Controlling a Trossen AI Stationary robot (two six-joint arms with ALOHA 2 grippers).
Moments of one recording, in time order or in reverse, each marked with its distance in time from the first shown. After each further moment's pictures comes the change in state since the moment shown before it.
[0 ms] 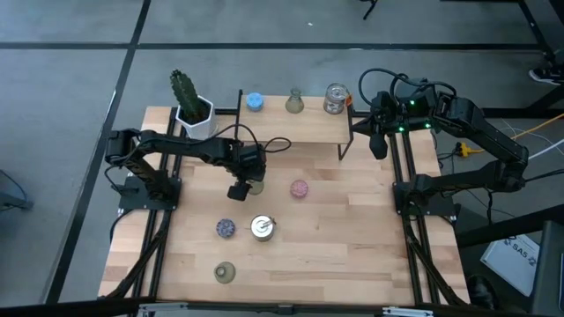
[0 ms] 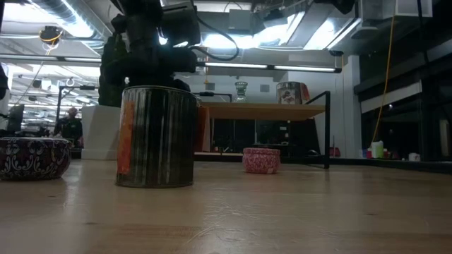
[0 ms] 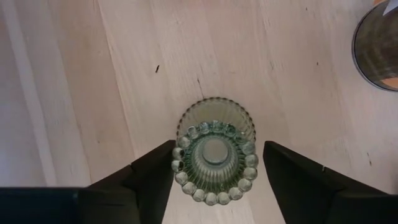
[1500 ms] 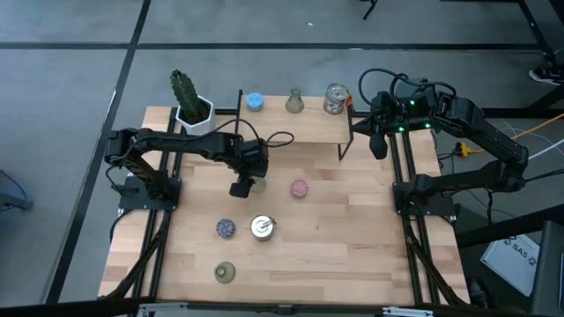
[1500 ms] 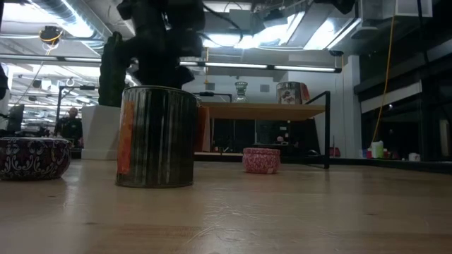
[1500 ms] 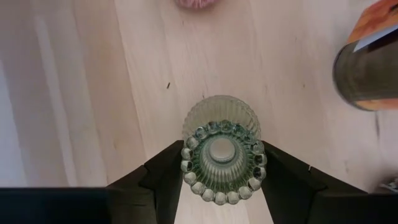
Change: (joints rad) left arm 0.000 -0.006 0.118 -0.103 0.009 -0.028; right arm 0.000 0.000 0.000 0.000 0.000 0.000
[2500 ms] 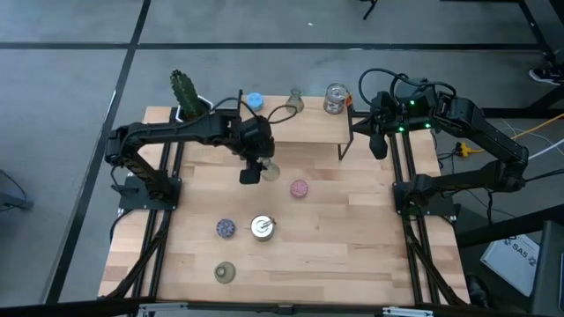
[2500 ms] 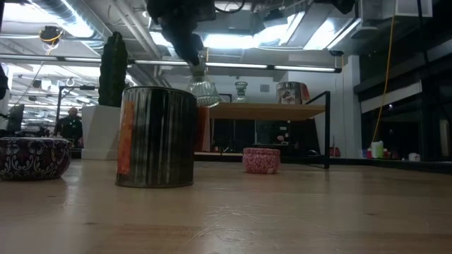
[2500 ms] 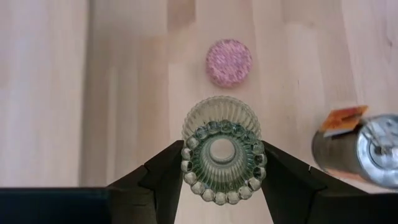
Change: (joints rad) left arm 0.051 0.000 0.278 -0.116 0.036 -0.130; right arm 0.000 0.000 0.000 0.000 0.000 0.000
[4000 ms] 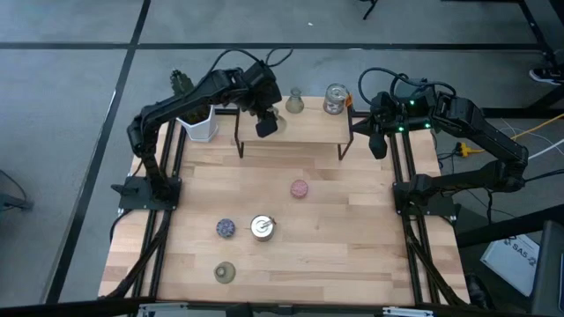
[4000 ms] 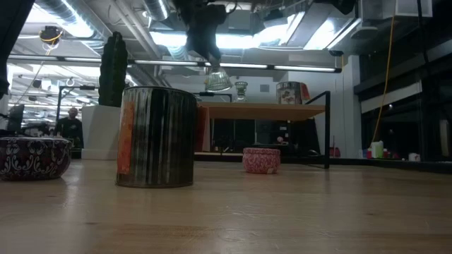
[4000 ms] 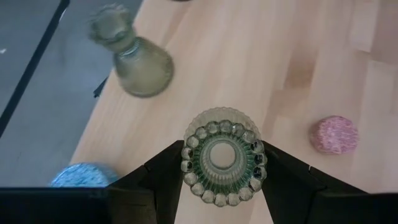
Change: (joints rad) left arm 0.275 0.217 0.481 -0.171 -0.064 -0.060; right arm 0.000 0.000 0.000 0.000 0.000 0.023
